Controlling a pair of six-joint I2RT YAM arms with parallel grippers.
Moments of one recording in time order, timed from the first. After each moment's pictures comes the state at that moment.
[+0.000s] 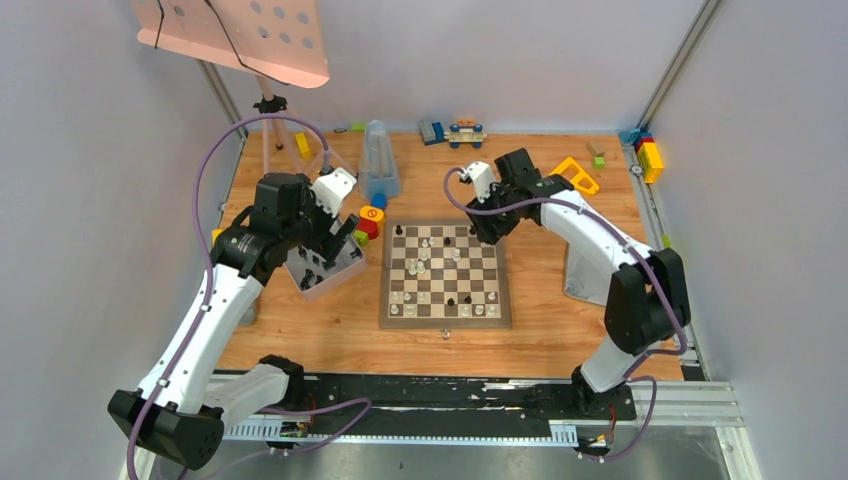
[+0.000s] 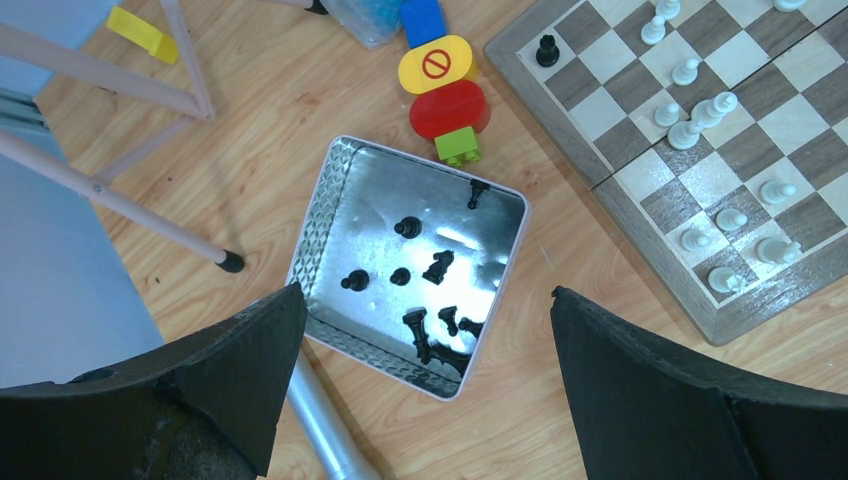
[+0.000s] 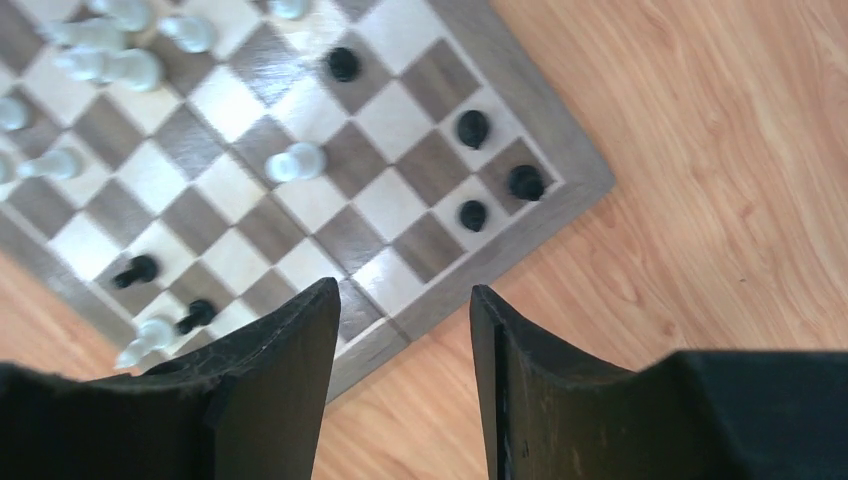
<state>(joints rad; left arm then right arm) -0.33 1.03 1.15 -0.77 0.07 0.39 0.43 1.70 1.37 -0.69 -0.25 -0.36</state>
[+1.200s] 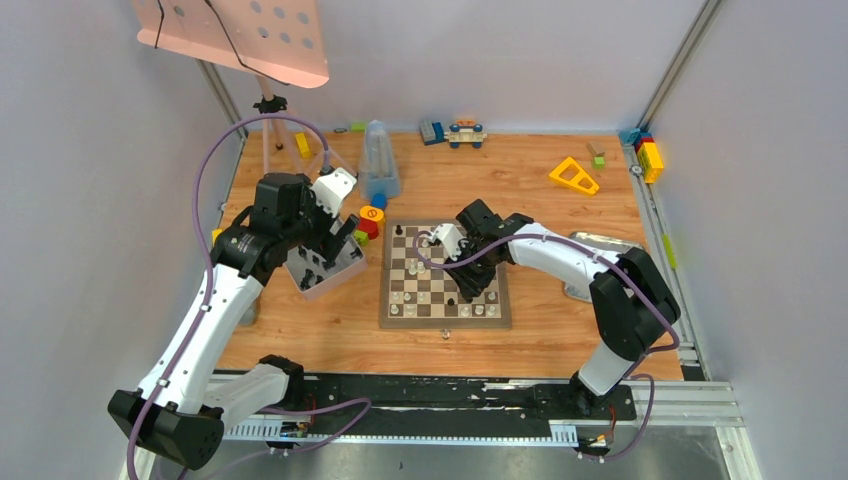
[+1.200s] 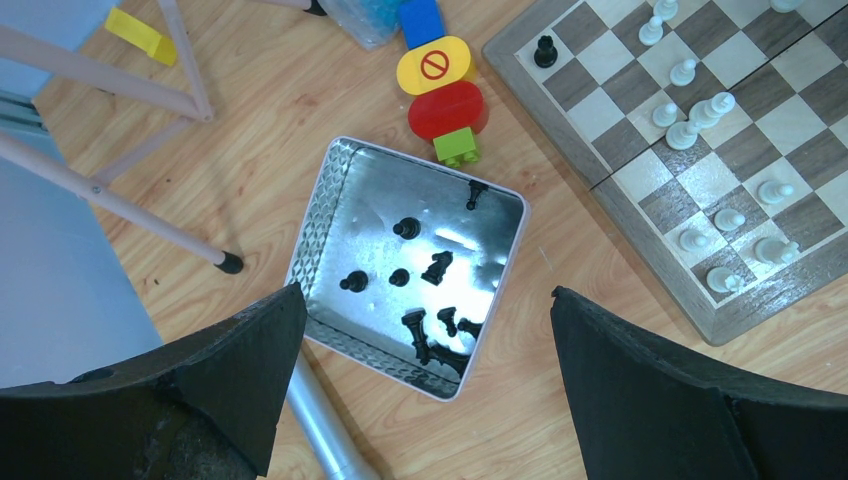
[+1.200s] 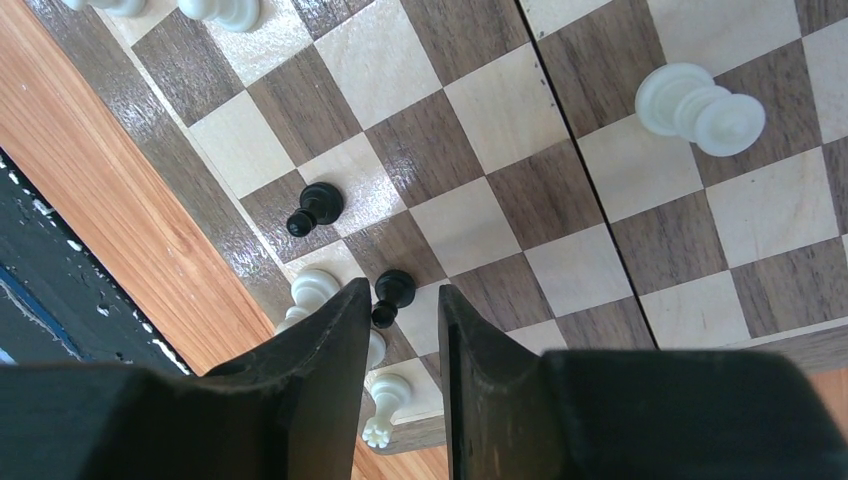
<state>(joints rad) -0.33 1.03 1.15 -0.77 0.07 0.39 0.68 1.67 1.13 -0.69 -0.31 -0.31</state>
